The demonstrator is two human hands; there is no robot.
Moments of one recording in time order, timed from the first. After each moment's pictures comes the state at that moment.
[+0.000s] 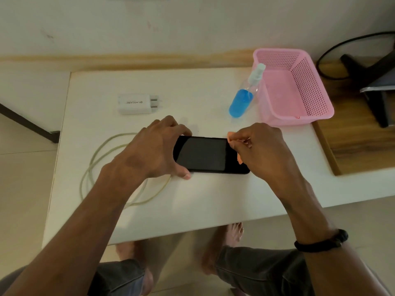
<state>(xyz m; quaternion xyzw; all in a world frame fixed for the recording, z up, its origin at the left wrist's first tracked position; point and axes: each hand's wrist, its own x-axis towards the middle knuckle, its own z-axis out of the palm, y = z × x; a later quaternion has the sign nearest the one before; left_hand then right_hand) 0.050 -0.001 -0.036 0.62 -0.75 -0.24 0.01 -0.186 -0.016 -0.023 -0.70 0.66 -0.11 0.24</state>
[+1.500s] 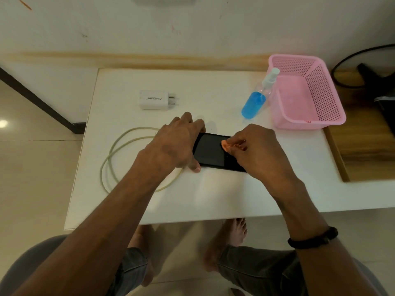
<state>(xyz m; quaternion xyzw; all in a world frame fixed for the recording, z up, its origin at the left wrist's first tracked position) 0.035 -0.003 -0.028 0.64 -0.72 -0.25 -0.03 -0.165 -0.011 -0.027 -0.74 0.62 -0.10 0.23</state>
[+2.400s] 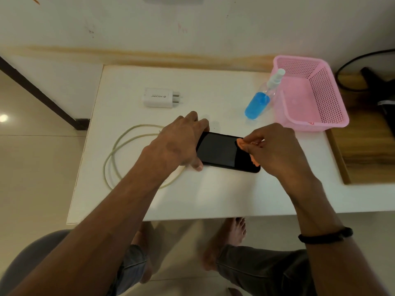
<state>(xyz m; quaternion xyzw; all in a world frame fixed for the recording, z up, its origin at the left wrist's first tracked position) 0.036 -0.002 -0.028 0.64 -0.73 -0.25 -0.02 -0.186 -0.017 -0.021 -0.70 0.66 -0.10 0.26</state>
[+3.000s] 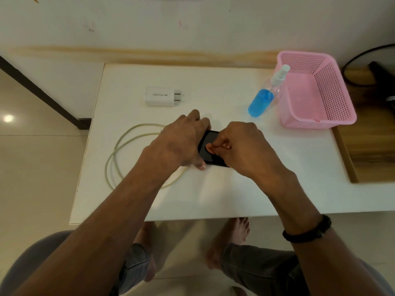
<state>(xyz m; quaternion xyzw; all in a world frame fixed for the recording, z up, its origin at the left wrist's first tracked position) 0.037 -0.001 -0.030 0.63 -0.74 -0.24 -0.02 -0.127 -0.011 -0.018 -0.79 0.57 -0.02 0.23</state>
